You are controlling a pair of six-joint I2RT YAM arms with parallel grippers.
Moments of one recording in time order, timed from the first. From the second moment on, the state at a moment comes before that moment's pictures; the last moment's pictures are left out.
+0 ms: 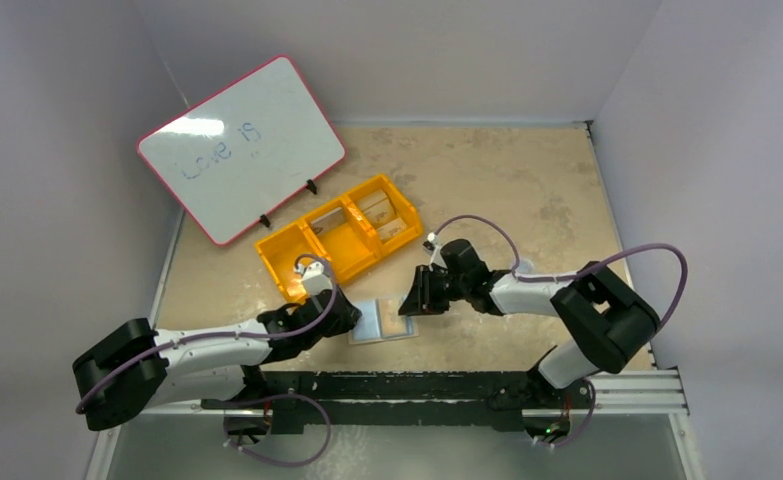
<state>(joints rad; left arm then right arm) -1.01 1.07 0.28 0.02 -0.40 -1.13 0.70 1.52 0.53 0.19 -0.46 0.79</state>
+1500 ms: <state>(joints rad) -1.01 1.02 0.25 0.02 -0.40 -1.16 0.78 1.48 0.64 0.09 -0.43 0.78</state>
